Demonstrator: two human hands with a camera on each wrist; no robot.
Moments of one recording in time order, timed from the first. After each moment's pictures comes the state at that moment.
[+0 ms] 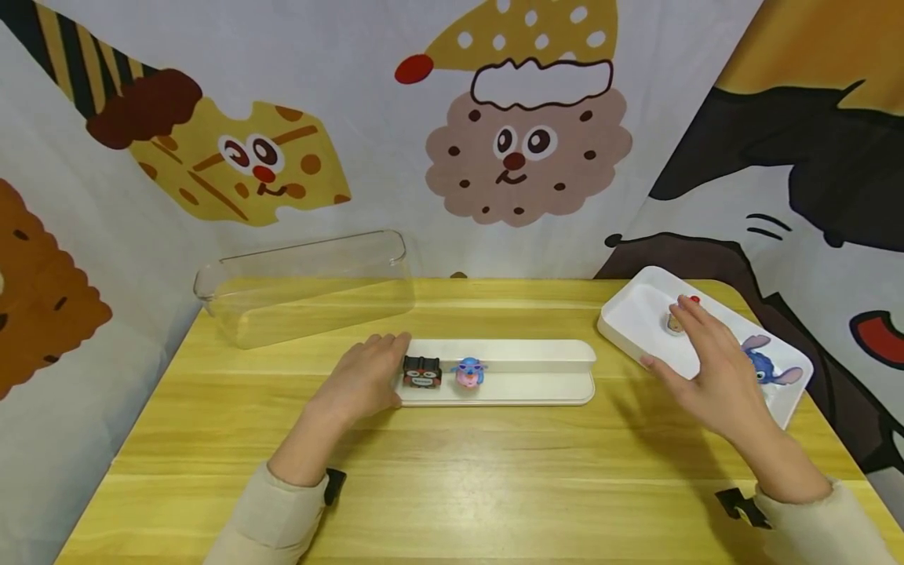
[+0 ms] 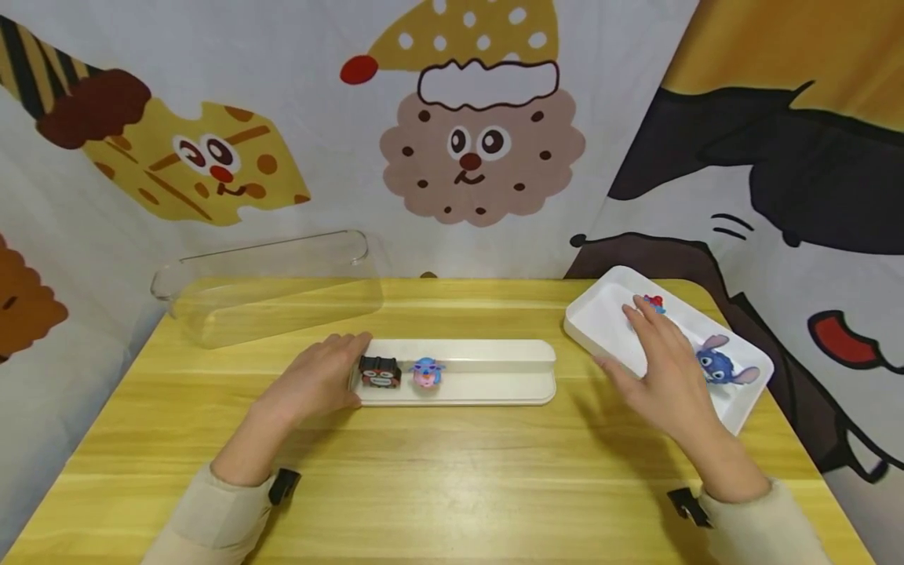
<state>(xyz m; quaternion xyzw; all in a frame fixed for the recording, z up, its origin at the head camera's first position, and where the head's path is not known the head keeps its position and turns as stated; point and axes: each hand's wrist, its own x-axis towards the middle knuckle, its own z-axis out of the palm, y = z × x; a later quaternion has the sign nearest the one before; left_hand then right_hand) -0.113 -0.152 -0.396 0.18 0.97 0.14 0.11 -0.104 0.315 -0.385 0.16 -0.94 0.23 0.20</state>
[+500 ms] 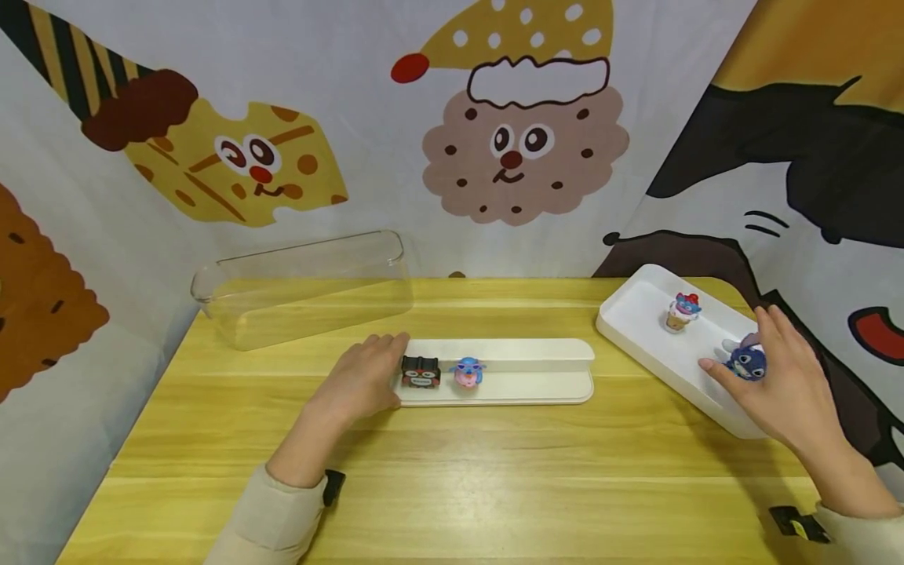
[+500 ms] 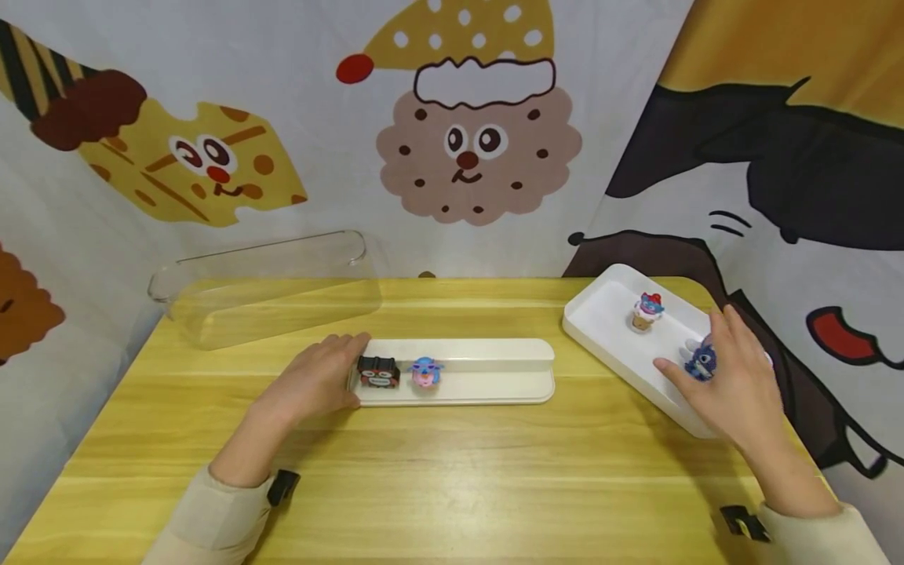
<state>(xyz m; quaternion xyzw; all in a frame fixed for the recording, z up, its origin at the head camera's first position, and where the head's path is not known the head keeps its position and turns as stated) -0.113 -0.151 -0.398 0.18 0.97 0.14 0.11 -0.096 0.391 -0.395 0.01 -0.98 0.17 0.12</state>
